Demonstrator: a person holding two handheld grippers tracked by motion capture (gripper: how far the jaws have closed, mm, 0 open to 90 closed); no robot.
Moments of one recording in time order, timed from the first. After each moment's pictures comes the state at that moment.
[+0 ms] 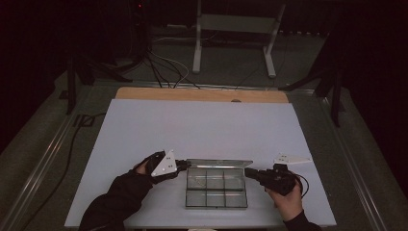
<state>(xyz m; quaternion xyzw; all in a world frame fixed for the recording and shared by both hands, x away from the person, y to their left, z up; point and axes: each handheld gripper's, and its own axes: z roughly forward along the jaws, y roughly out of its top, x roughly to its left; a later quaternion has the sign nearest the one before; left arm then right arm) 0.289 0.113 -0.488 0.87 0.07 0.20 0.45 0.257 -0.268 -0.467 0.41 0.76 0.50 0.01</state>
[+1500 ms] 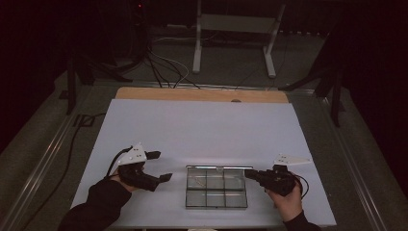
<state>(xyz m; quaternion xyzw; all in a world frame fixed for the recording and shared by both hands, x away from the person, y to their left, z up) 0.272 0.178 -0.461 0.82 0.26 0.08 0.50 0.255 -0.267 -0.468 0.40 0.77 0.50 0.02</state>
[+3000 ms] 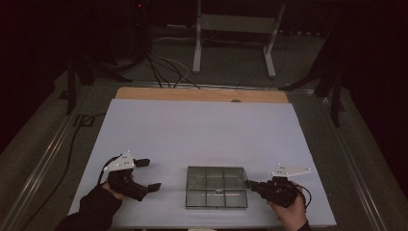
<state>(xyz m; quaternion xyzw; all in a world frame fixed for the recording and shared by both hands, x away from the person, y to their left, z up) 0.261 0.206 -0.487 0.81 0.28 0.04 0.51 0.229 -0.266 -0.473 0.39 0.80 0.46 0.02</state>
